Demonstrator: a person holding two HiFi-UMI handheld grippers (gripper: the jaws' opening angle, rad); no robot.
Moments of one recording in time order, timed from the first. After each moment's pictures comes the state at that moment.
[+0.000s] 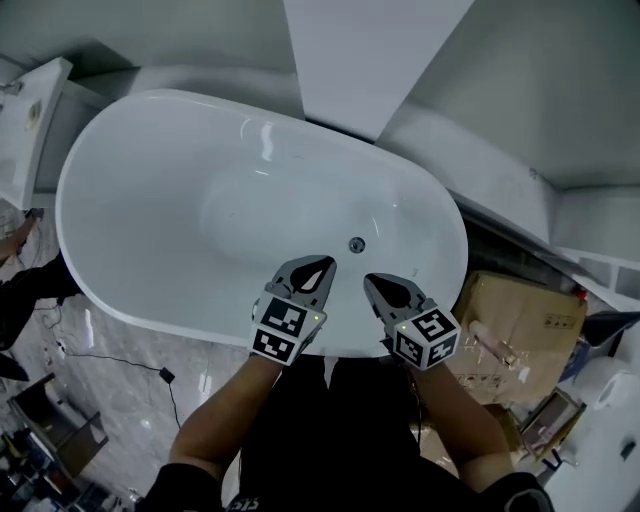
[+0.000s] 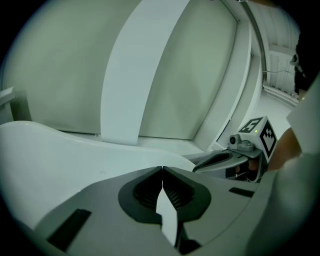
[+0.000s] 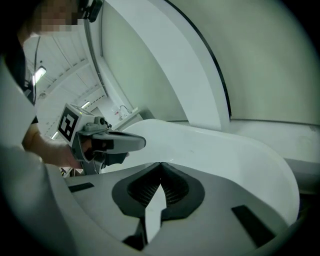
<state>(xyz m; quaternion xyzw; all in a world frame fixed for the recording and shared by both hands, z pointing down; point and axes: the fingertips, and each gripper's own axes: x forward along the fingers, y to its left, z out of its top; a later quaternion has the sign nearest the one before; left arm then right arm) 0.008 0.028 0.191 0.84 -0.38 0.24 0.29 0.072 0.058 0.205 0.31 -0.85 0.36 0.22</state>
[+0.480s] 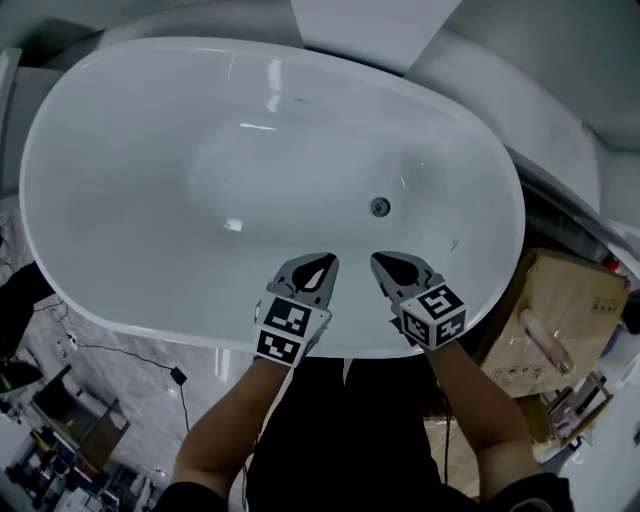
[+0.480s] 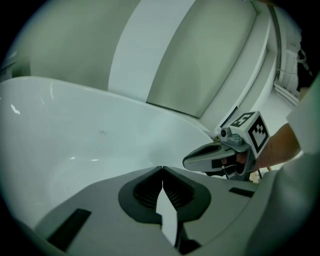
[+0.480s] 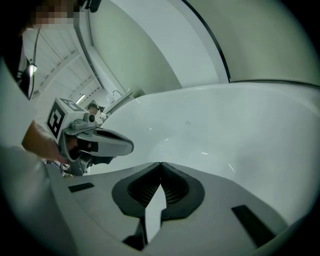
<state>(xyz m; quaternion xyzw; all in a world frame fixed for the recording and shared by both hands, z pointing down) -0.010 0.081 0.374 0.81 -0.36 0.29 0.36 0.056 0.084 0.394 0.28 -0.83 0.40 0.26</state>
